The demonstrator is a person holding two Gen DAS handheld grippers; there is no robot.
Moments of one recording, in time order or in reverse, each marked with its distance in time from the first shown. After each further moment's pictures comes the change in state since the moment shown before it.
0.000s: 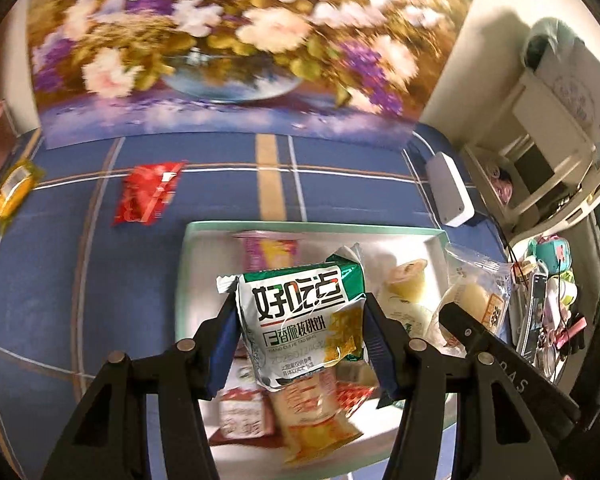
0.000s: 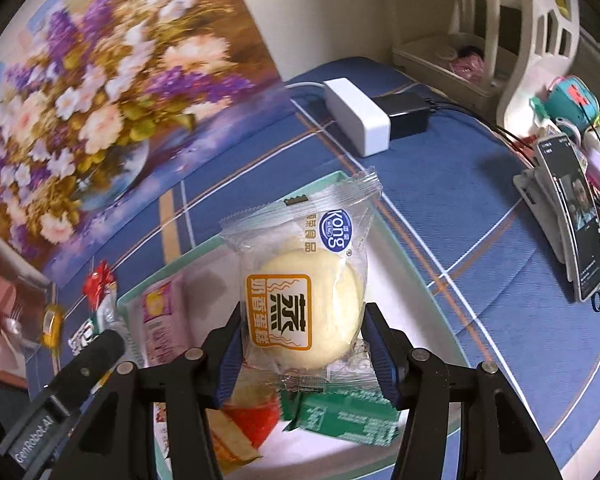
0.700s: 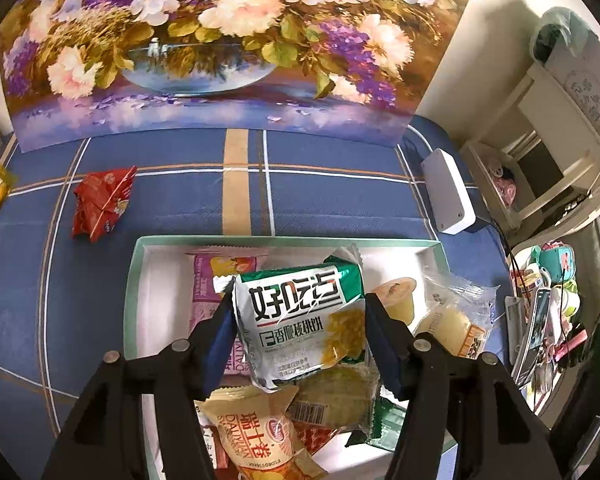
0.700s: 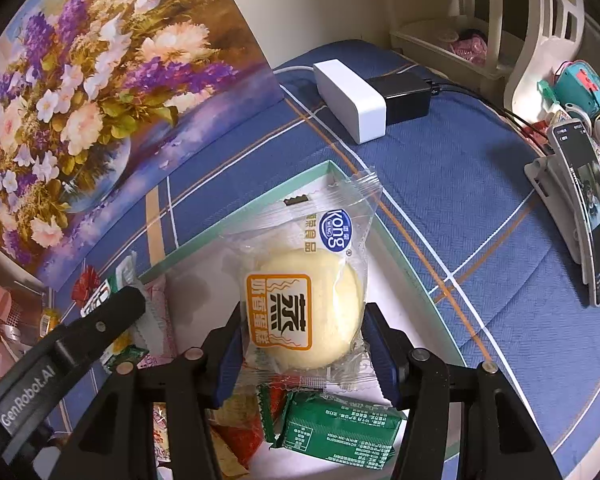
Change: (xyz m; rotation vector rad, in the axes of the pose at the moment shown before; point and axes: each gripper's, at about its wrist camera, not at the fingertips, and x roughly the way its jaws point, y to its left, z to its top) left arm 0.030 -0.024 0.020 -0.027 0.026 -0.007; right arm 0.021 -0.008 0.010 0.007 0.049 0.014
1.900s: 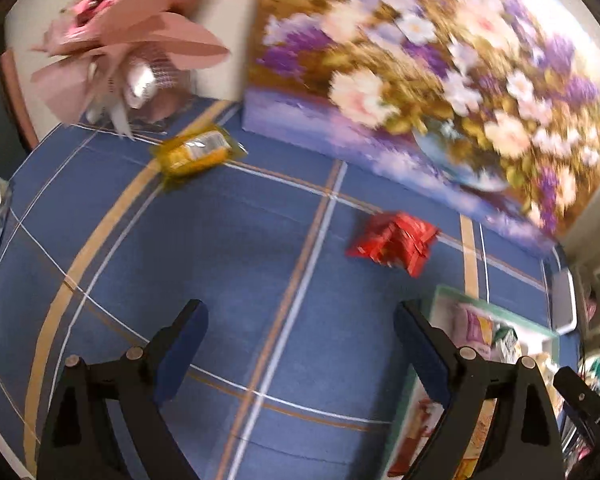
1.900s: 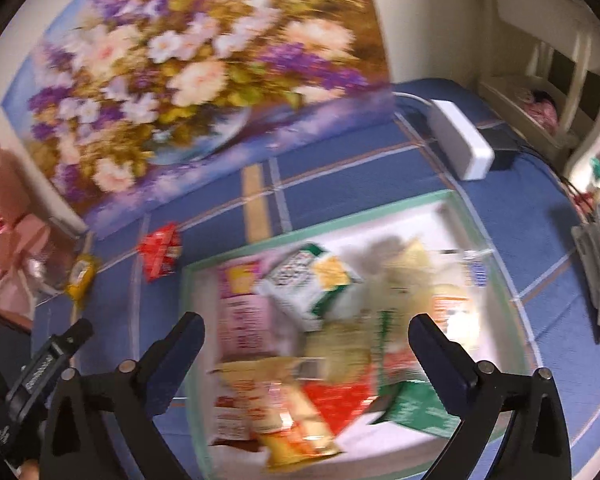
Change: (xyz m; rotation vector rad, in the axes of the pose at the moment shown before) left arm -0.082 0.193 -0.046 -0.353 -0.245 0.313; right arm -0.032 0.103 -0.031 -0.242 -0.049 0.111
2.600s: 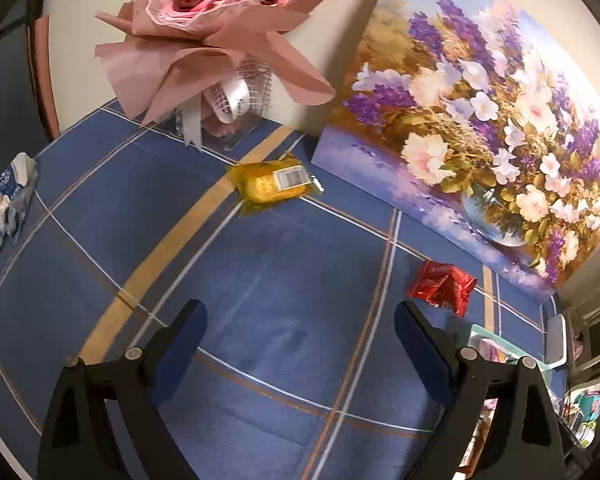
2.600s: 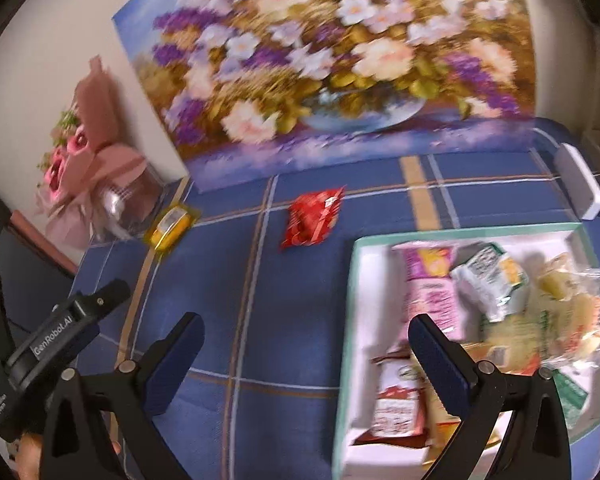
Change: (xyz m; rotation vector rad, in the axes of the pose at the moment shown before) left arm -0.023 0.092 0.014 -0.107 -0.058 -0.018; right arm 0.010 0.130 -0.037 -0.211 0.009 0.201
